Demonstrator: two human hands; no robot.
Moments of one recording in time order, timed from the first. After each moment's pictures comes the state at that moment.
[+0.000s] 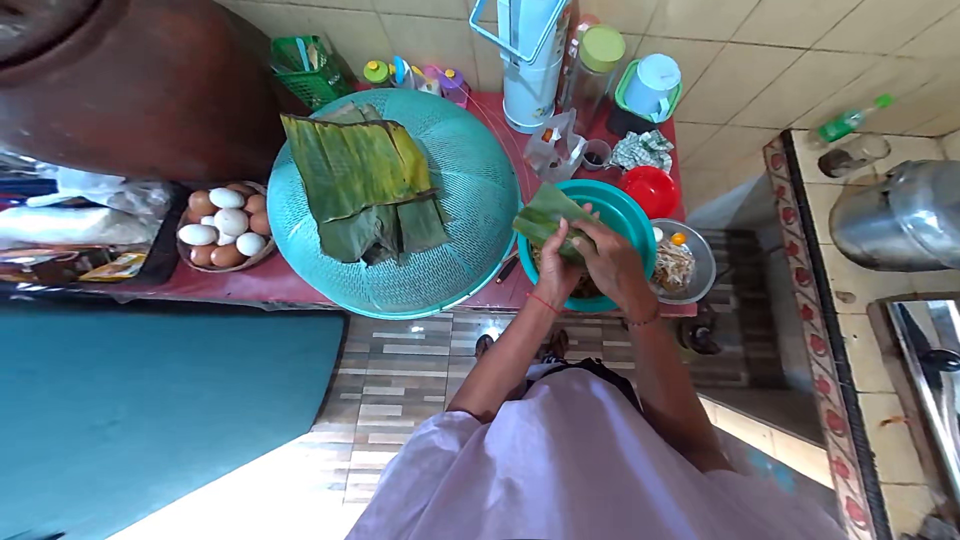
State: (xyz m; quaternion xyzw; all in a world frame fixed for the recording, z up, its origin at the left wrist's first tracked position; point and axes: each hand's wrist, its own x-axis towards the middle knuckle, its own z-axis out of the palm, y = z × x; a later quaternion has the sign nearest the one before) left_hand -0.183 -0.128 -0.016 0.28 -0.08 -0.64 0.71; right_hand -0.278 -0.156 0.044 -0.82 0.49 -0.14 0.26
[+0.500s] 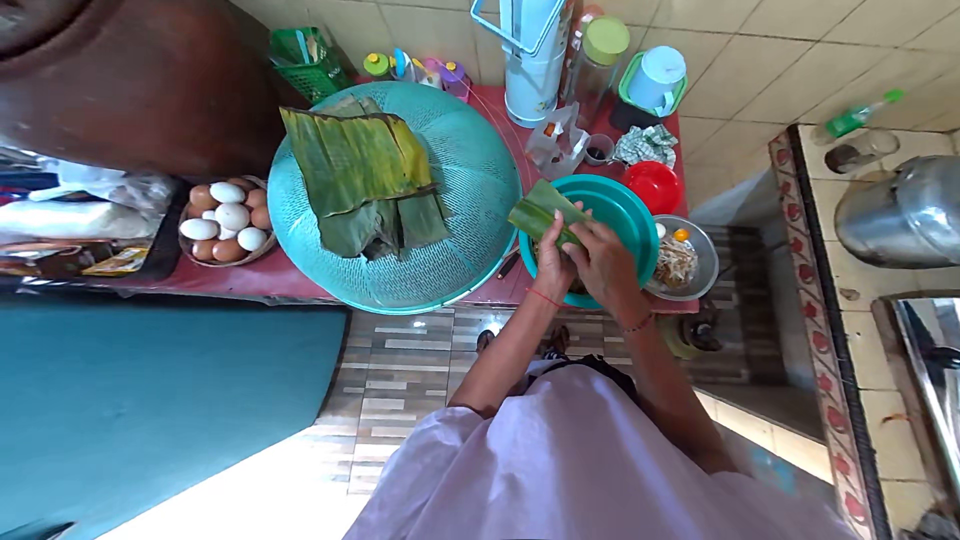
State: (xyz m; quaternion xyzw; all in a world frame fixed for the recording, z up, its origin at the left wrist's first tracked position) left_hand -0.182 -0.134 -0.019 0.29 -0.03 -0.61 0.74; right_hand -0.275 -0.147 0.023 -0.85 0.45 -0.19 0.19
